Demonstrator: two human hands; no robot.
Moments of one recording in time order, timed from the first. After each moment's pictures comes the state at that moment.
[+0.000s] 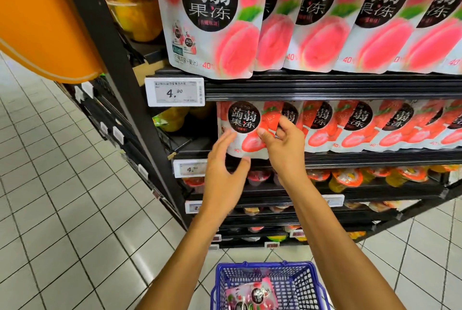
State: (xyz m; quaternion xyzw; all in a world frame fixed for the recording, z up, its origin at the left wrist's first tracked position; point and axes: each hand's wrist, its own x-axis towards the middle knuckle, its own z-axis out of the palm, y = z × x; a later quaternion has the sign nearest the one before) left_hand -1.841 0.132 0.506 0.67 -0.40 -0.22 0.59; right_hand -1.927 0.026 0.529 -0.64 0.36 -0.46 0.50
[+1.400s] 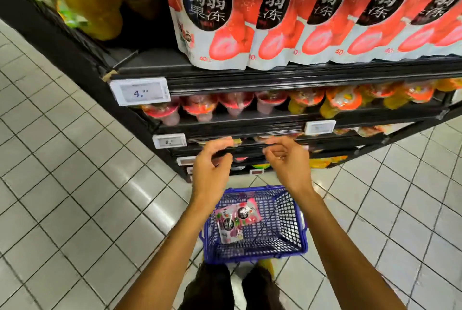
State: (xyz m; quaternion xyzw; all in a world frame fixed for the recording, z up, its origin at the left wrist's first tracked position) left_hand -1.899 0.164 0.374 0.70 -0.32 -0.33 0.55; right_hand -2.045 0.064 0.350 -0.68 0.53 -0.26 0.43
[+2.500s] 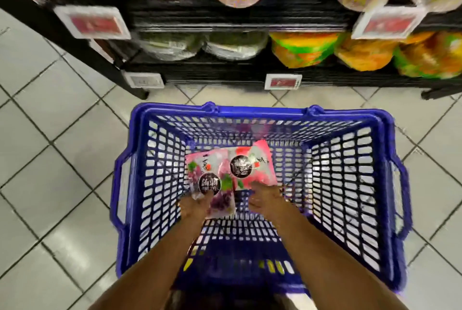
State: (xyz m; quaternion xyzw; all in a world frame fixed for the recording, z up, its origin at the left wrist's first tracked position) left_hand -2.012 0.275 -0.360 0.83 0.12 -0.49 0.23; right_hand -2.132 0.155 -0.344 -0.14 0.73 0.07 0.66
